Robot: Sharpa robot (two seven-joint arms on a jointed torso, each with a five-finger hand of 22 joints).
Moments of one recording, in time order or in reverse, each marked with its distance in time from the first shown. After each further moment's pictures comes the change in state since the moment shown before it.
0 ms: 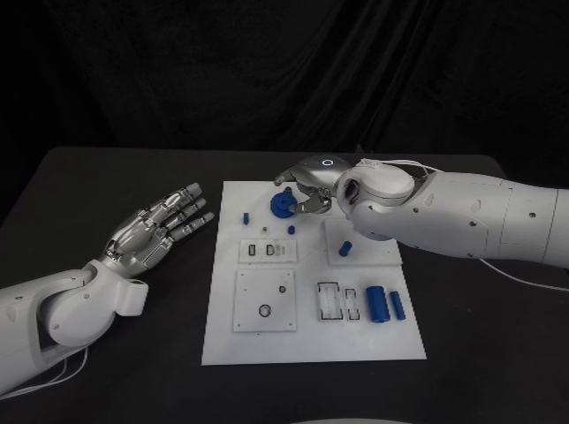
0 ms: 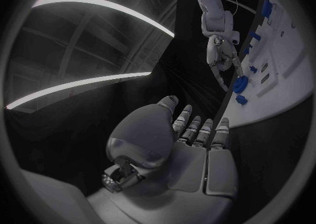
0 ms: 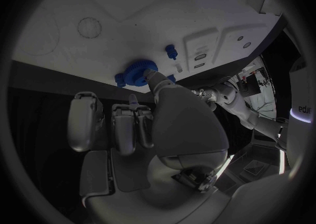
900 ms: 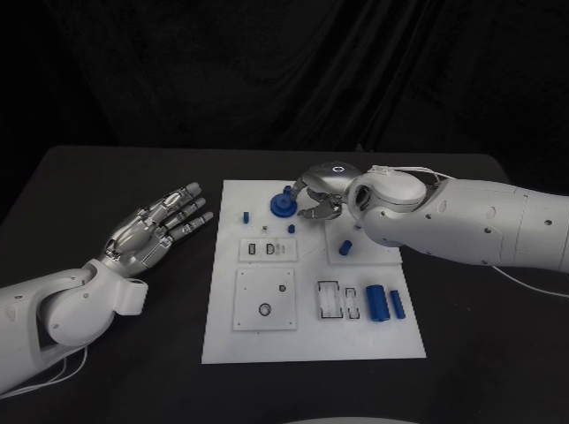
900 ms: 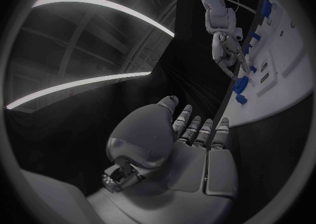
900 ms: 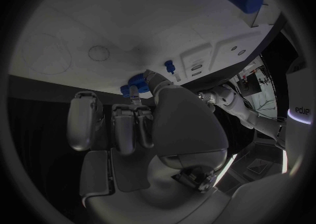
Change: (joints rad) left arm -0.002 -0.003 0.000 0.000 0.000 0.001 0.001; left_hand -0.004 0.004 0.006 0.000 0.000 0.000 0.000 0.000 0.000 0.000 0.000 0.000 0.000 0.000 0.000 0.000 0.000 0.000 0.000 0.000 0.000 0.000; right arm -0.022 -0.058 0.000 0.037 -0.001 0.006 0.001; right_hand -0.005 0.014 0.007 0.013 -0.014 0.256 0.017 0.092 0.025 0.000 0.000 0.000 0.000 0.000 0.000 -0.004 0.000 0.000 0.000 0.000 -0.011 0.000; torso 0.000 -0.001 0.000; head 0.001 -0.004
